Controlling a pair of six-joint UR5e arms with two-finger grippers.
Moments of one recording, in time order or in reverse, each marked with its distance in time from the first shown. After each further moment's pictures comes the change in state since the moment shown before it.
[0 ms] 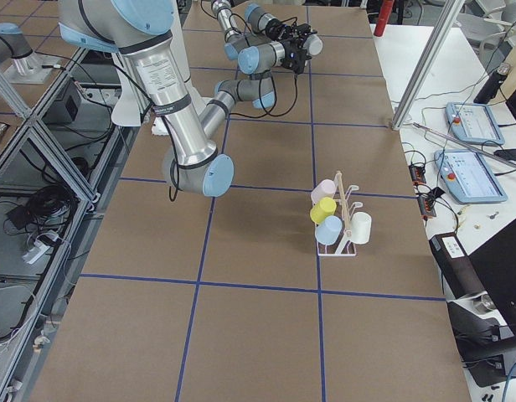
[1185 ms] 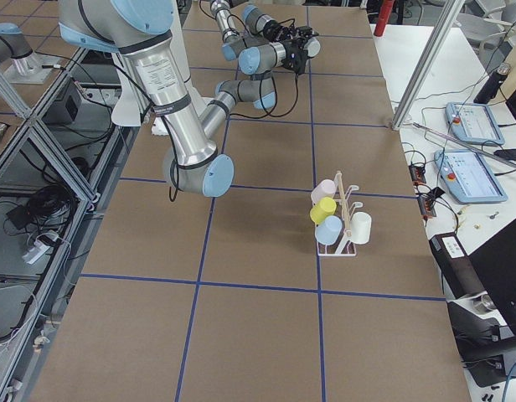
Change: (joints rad) left arm 0.022 0.001 -0.002 -0.001 0.017 0.006; right arm 0.003 -0.004 -0.002 0.000 0.001 -0.001
